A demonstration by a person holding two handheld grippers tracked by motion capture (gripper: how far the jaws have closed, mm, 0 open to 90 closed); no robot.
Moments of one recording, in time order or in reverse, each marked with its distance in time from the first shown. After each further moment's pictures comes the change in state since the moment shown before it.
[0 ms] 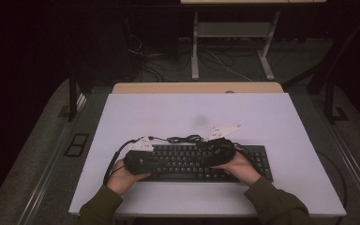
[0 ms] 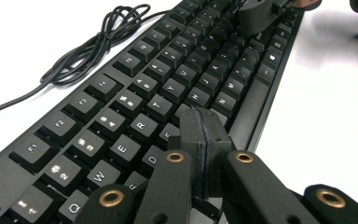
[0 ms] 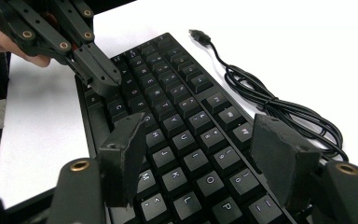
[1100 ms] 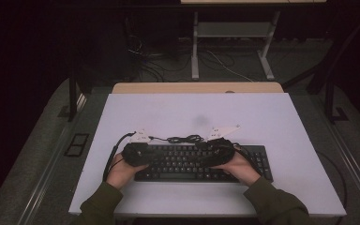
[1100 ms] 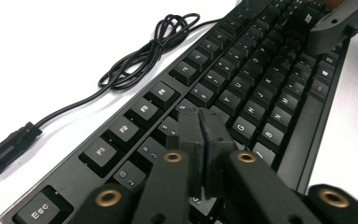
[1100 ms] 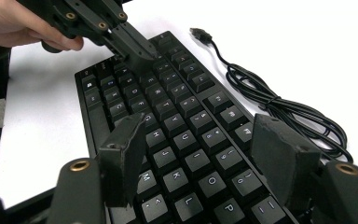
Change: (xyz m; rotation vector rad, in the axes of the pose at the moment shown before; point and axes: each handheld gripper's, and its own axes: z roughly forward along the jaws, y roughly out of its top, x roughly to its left) left arm 0.024 0.002 0.004 -0.023 0.084 -0.048; right arm 0.000 0.000 0.002 0.006 0.003 0.000
